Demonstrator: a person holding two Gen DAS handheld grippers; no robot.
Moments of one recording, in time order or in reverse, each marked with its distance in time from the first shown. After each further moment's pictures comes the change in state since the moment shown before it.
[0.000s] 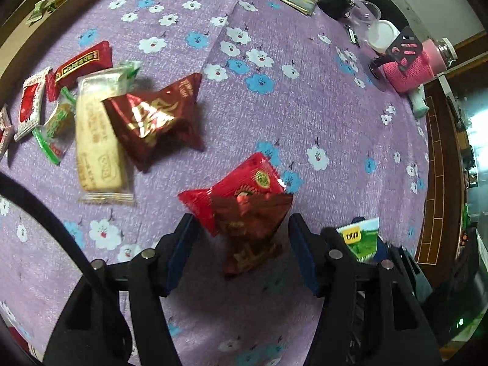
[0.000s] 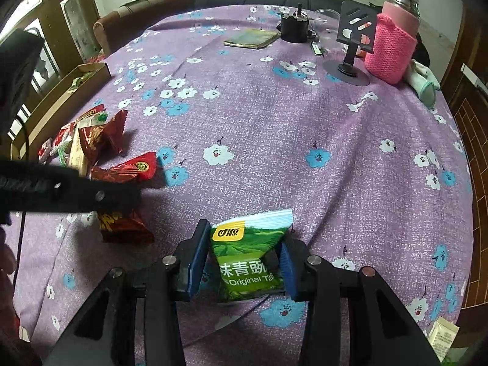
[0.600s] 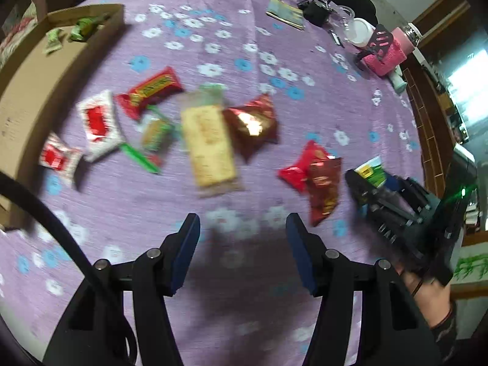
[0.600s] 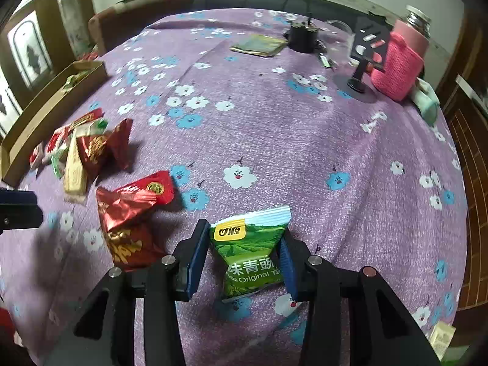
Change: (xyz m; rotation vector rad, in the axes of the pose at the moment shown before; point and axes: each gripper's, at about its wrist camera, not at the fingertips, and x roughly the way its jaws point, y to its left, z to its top) left arm -0.052 0.068 -0.014 0.201 -0.038 -0.035; right arm 0.008 0.029 0.019 -0.033 0.000 -0.068
